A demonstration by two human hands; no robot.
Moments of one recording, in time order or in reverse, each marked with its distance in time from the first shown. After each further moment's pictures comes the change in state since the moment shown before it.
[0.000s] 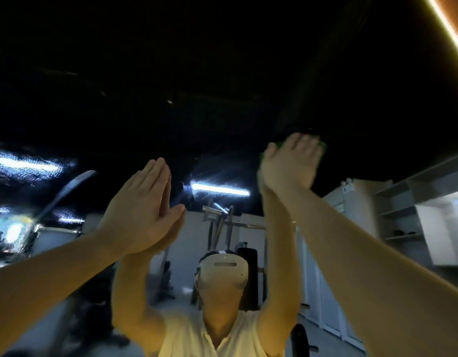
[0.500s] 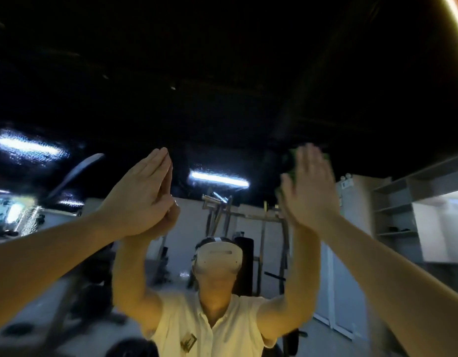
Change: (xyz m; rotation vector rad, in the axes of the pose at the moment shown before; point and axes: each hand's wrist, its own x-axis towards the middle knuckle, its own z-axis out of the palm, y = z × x) left_hand -0.011 -0.005 -0.014 -0.189 -0.077 -0.015; right_hand -0.049 0.078 0.009 -0.071 0.022 -0.356
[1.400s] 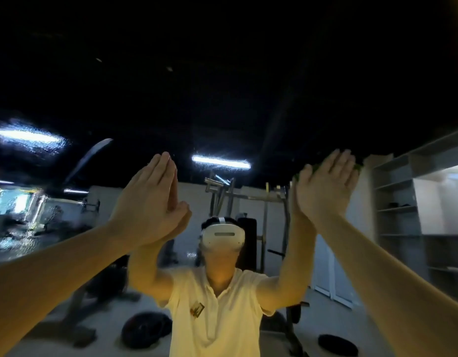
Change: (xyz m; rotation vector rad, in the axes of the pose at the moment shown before) left_hand -0.042 0.014 0.011 0.207 -0.029 0.002; right_hand -0.039 -0.004 0.000 0.104 -0.070 0.404
